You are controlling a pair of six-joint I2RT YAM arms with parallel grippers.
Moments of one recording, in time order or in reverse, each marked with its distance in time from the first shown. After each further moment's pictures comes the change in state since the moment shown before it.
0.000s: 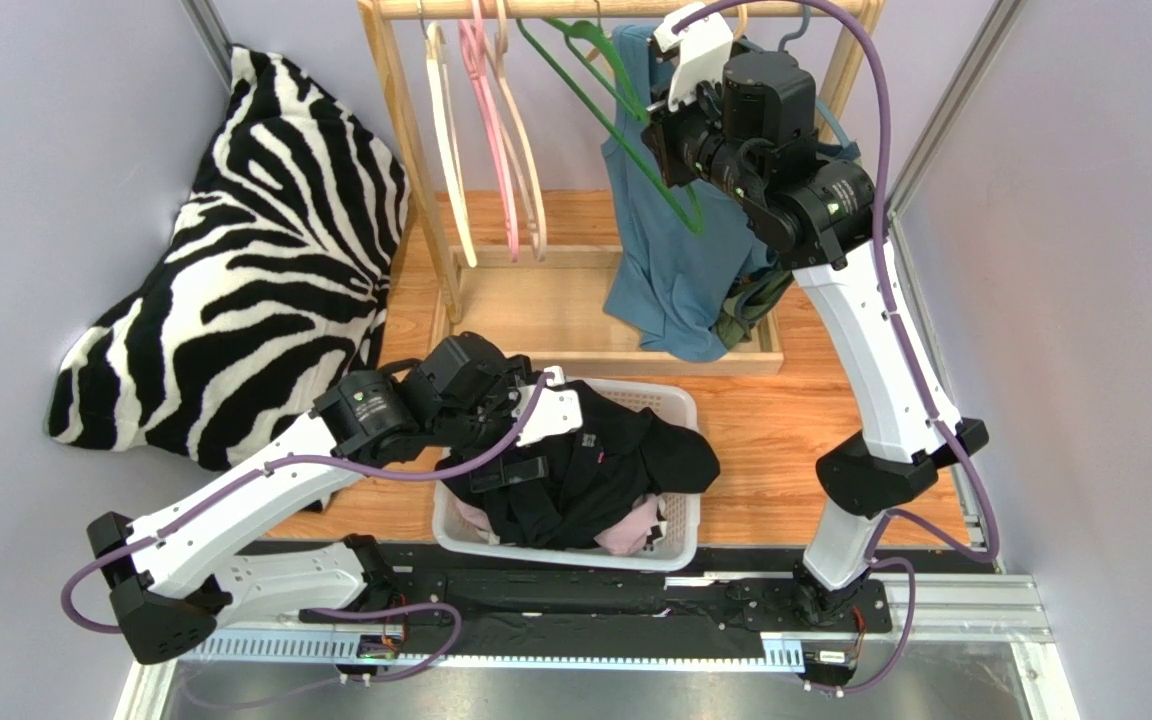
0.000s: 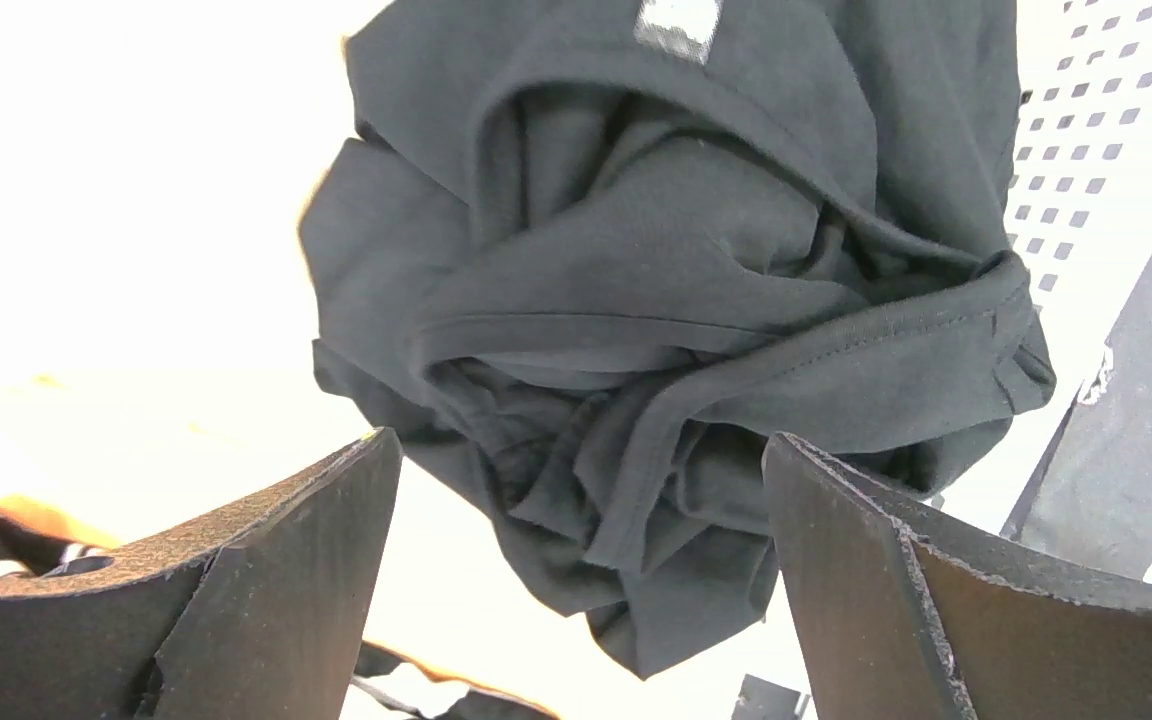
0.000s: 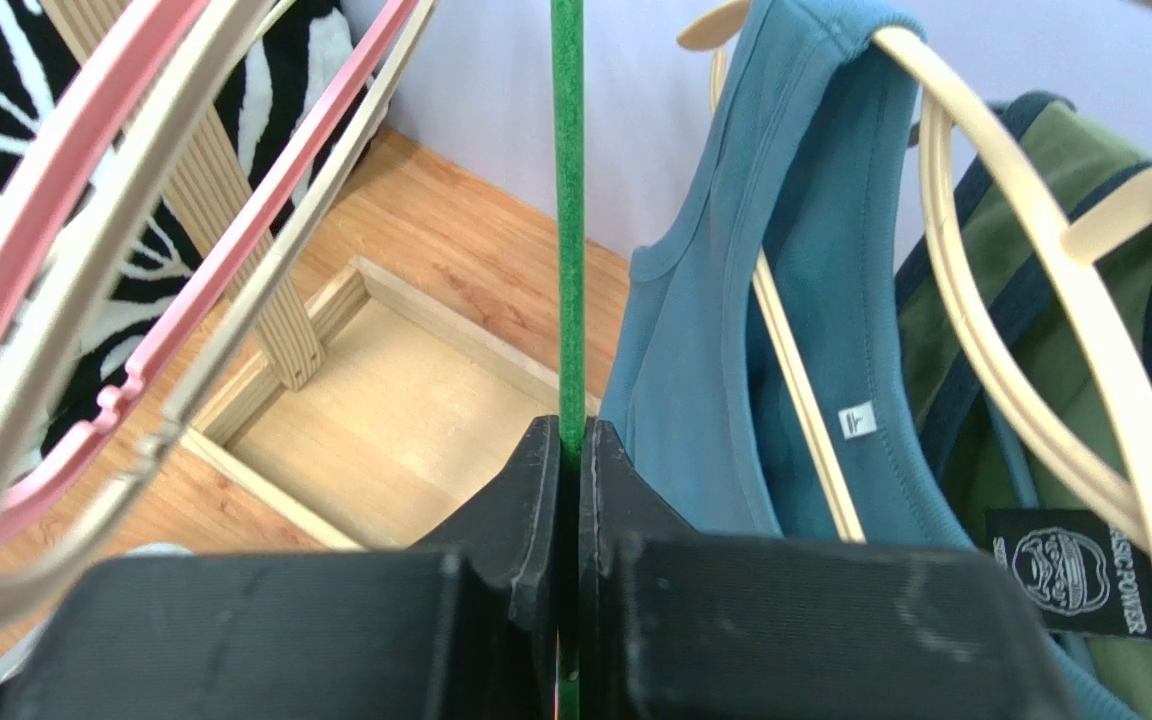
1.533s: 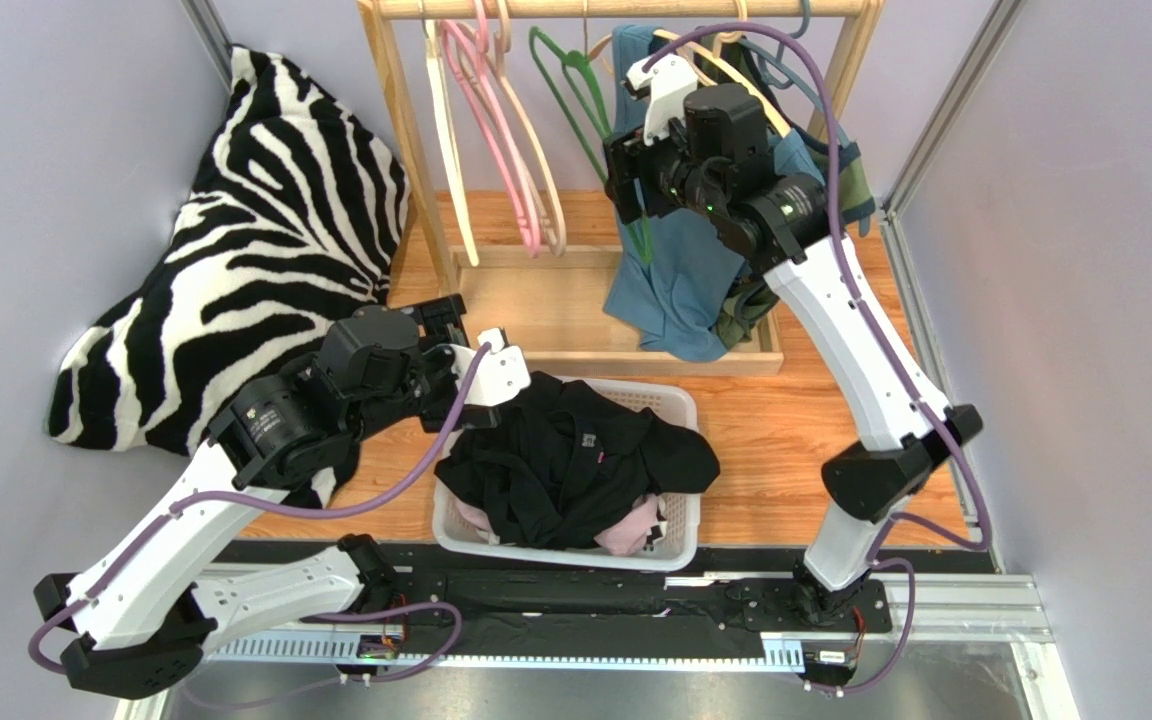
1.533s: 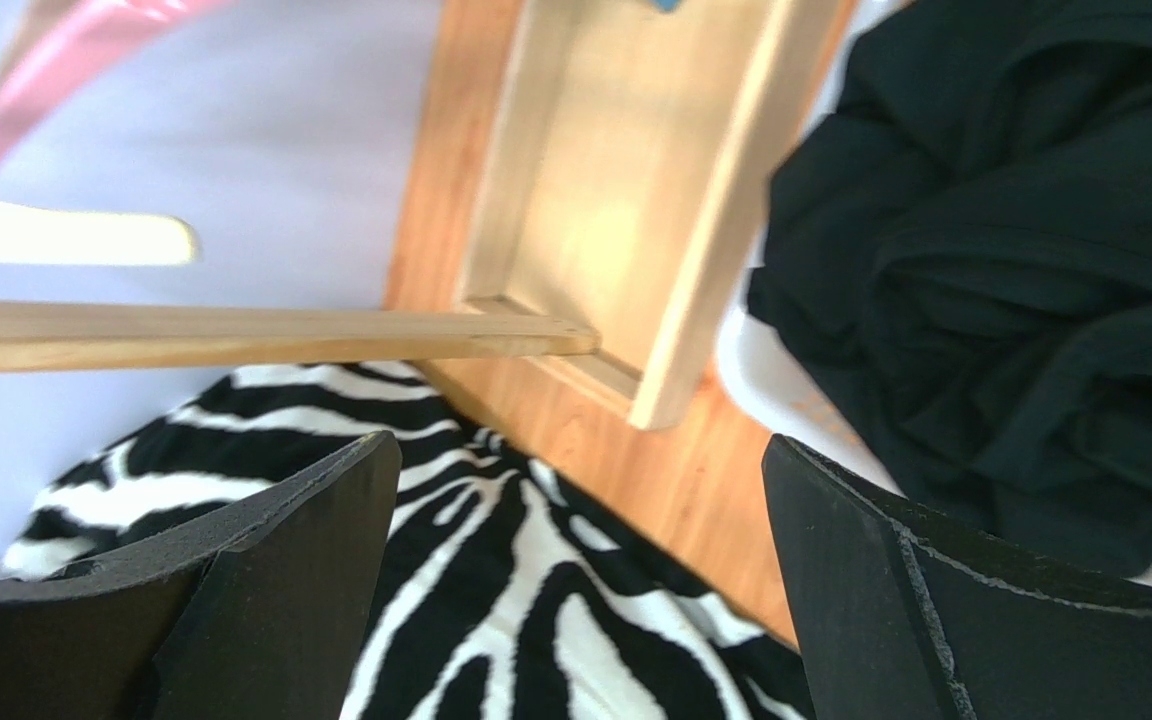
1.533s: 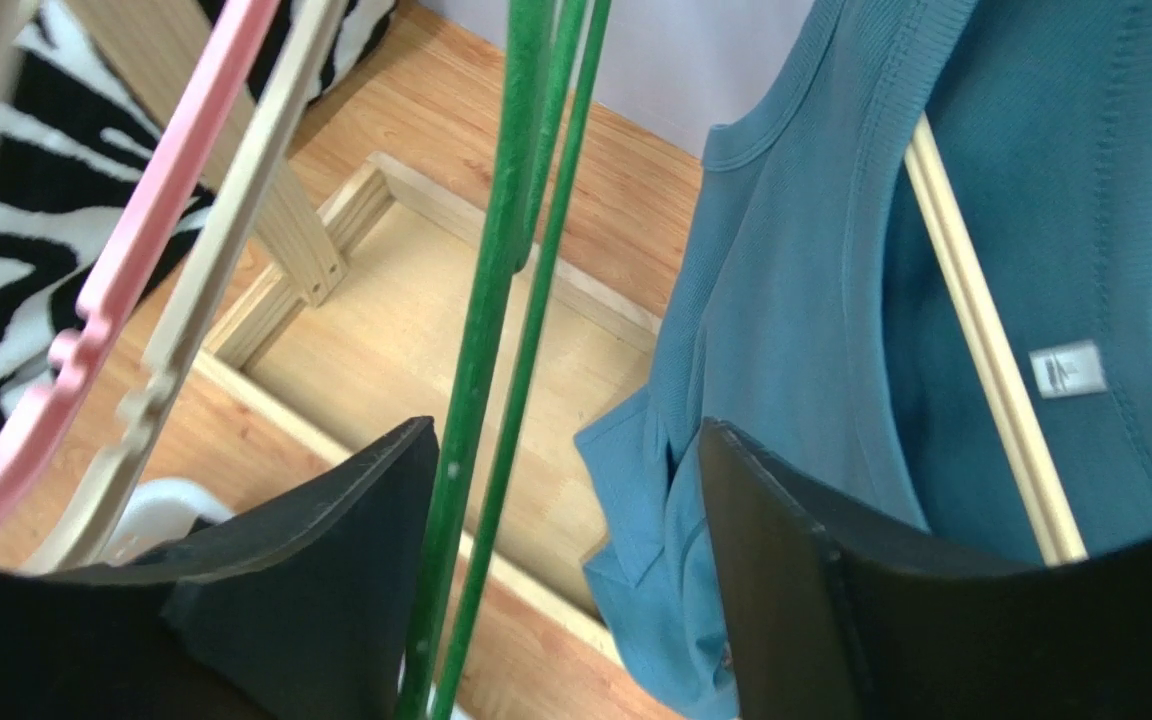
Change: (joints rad) left arm 0.079 -0.134 0.195 0.008 -0.262 0.248; right arm -0.008 -0.011 -0.234 0.085 -0.043 0.063
